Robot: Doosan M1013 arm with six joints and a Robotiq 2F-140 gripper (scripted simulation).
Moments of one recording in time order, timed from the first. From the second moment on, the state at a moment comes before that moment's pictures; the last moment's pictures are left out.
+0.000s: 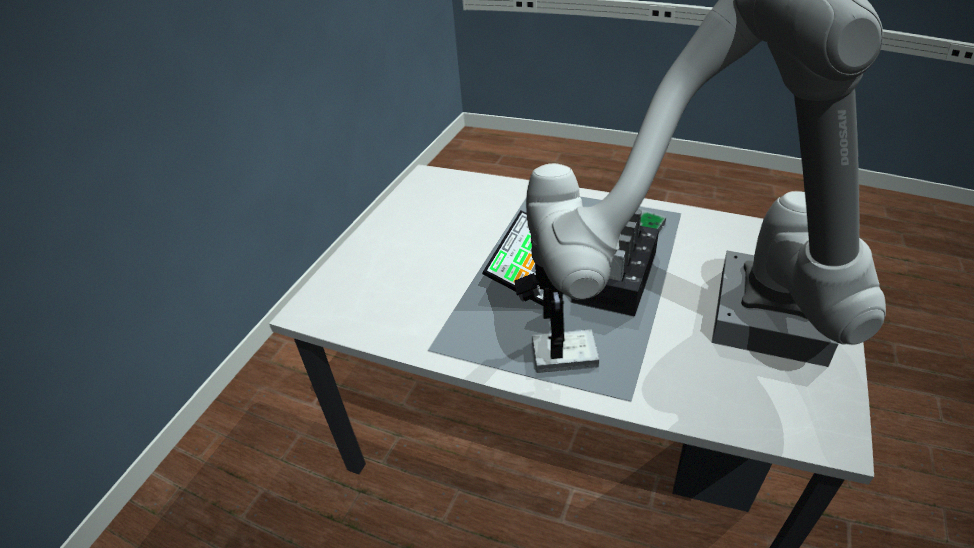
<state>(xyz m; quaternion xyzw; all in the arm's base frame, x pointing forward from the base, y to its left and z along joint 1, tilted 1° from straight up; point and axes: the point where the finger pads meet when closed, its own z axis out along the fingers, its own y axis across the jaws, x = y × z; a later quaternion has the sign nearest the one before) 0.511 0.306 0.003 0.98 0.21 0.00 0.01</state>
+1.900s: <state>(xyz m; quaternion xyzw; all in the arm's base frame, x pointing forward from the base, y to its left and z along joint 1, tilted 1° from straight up) 0.512 0.306 -0.011 0.98 0.21 0.00 0.01</state>
